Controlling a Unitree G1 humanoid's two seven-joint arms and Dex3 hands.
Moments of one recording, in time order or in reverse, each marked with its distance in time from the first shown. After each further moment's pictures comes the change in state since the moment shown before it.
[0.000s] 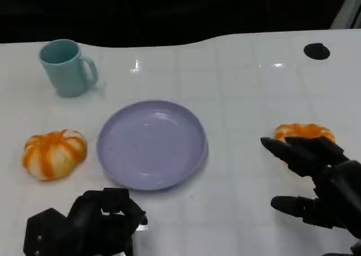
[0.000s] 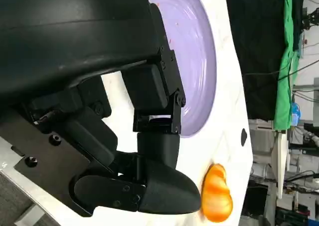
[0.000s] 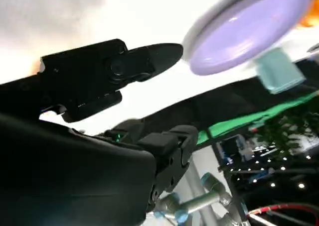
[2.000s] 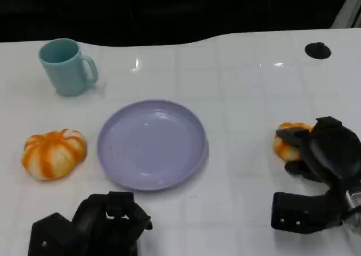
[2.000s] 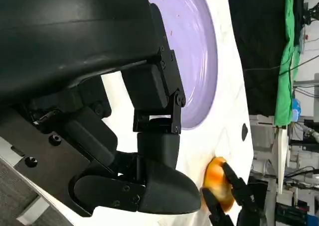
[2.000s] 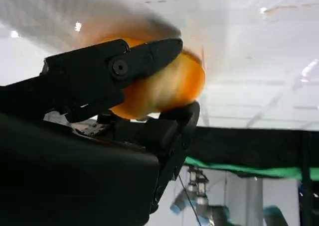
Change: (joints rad) left arm 0.023 -0.011 -0.019 -0.020 0.010 -0.009 0.003; right arm -0.618 0.008 0.467 0.997 -0.144 0.272 -0.580
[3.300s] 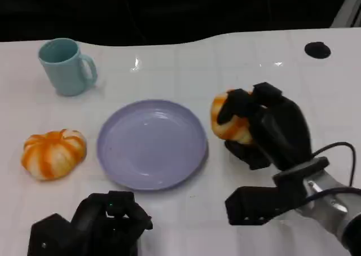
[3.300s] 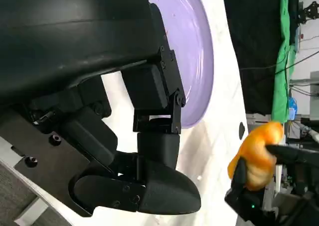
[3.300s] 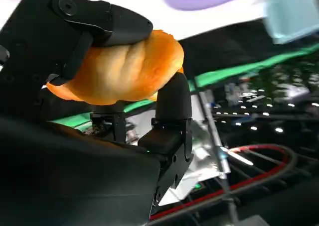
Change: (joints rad) left arm 0.006 -0.001 -0.002 -0.015 0.001 -0.008 0.000; right arm -0.027 0.126 0.016 -0.265 0.100 -0.203 -0.062
